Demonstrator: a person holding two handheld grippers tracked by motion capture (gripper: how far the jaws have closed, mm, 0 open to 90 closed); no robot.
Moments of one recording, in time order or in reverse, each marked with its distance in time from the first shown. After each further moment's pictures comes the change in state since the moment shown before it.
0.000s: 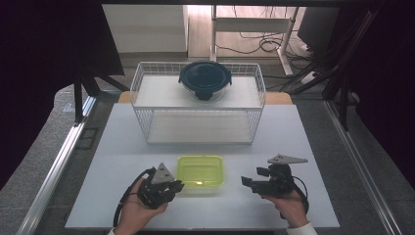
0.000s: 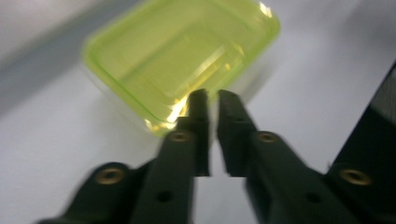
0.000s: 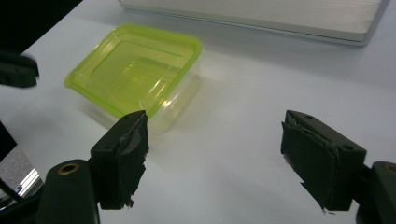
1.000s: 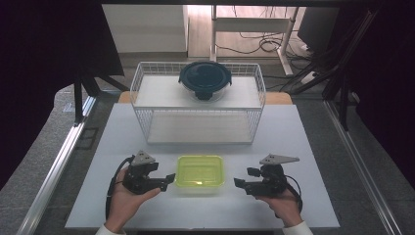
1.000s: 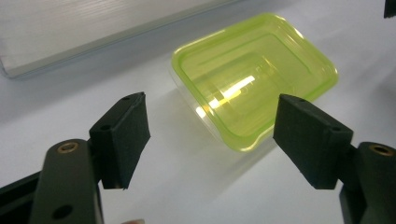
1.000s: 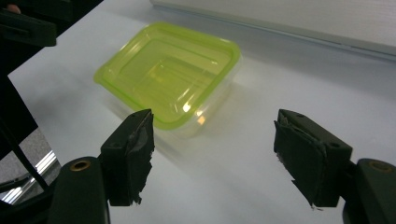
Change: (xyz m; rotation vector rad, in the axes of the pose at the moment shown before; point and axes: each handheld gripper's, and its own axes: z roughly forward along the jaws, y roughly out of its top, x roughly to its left) left arm 0.040 0.003 -0.006 -0.010 0.059 -0.194; right arm 0.015 0.008 0.009 0.015 0.070 -0.061
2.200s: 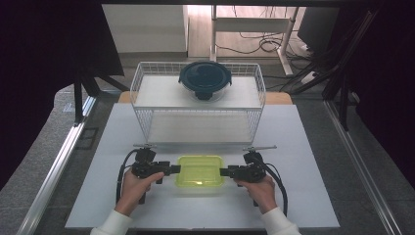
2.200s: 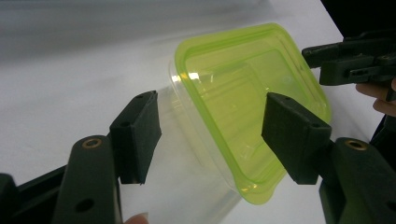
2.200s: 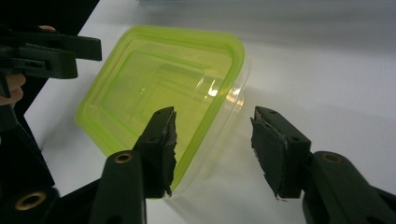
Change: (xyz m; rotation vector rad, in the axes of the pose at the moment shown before) left arm 0.046 0.002 0.056 0.066 -0.297 -0.270; right arm -0.022 0.011 0.072 0.086 0.093 0.254
